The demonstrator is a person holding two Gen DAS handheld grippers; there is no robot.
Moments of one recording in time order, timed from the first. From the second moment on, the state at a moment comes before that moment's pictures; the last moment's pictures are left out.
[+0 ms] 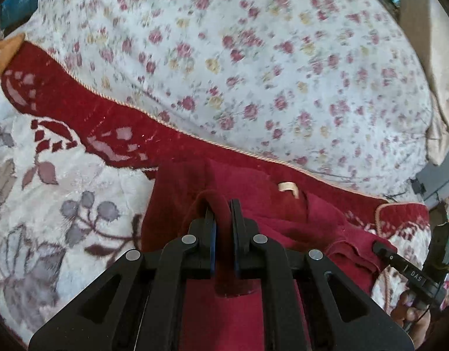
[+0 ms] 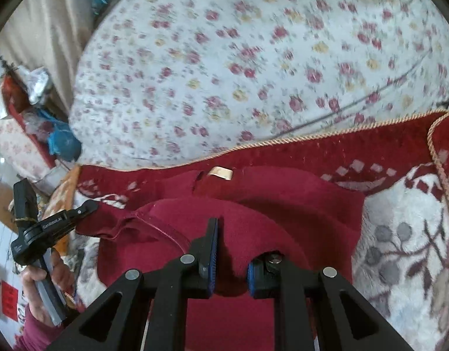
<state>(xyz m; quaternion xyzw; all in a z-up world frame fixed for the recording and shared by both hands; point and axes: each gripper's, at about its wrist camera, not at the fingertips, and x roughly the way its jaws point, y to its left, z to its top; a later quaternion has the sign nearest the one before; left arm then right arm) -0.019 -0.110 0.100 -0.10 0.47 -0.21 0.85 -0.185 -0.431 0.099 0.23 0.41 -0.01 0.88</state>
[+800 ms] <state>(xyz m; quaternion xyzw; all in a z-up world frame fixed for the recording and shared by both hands) 0.001 -0.092 0.084 -0.14 0.47 -0.19 0.85 -0.175 -0.490 0.069 0.36 0.39 -0.01 0.84</state>
